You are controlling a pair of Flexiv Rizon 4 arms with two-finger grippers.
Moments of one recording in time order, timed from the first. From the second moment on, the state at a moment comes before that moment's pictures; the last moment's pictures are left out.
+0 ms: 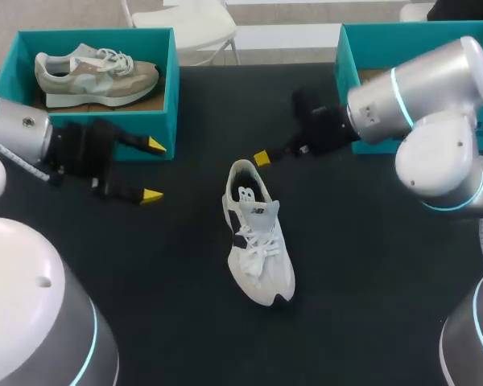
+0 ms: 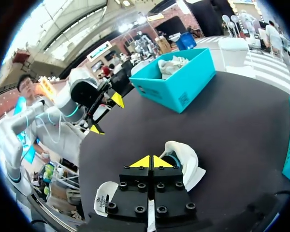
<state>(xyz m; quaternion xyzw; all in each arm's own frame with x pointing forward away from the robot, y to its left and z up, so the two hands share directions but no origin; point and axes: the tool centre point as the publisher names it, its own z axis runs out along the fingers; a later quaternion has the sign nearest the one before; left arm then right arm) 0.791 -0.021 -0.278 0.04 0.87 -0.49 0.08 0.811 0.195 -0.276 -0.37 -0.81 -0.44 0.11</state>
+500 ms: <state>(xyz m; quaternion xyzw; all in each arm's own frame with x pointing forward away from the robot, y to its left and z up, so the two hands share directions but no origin) 0.794 -0.006 -0.255 0.05 0.88 -0.47 0.06 0.808 0.196 -0.270 -0.41 -0.82 -0.39 0.04</state>
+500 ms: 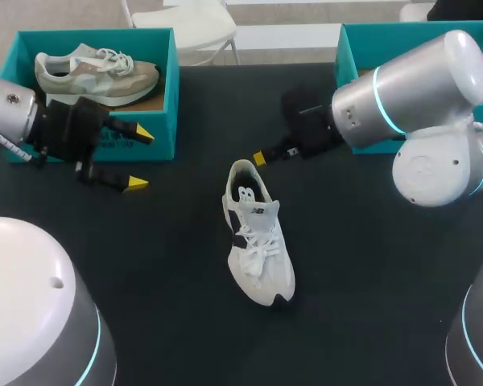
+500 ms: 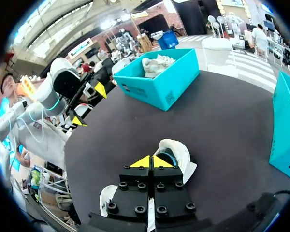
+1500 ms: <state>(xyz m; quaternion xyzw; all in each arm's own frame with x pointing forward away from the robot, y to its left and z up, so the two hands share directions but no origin) 0.794 -0.006 -0.256 0.05 0.88 -0.47 0.06 0.797 0.191 -0.274 -0.55 -0.79 -0.29 -0.03</state>
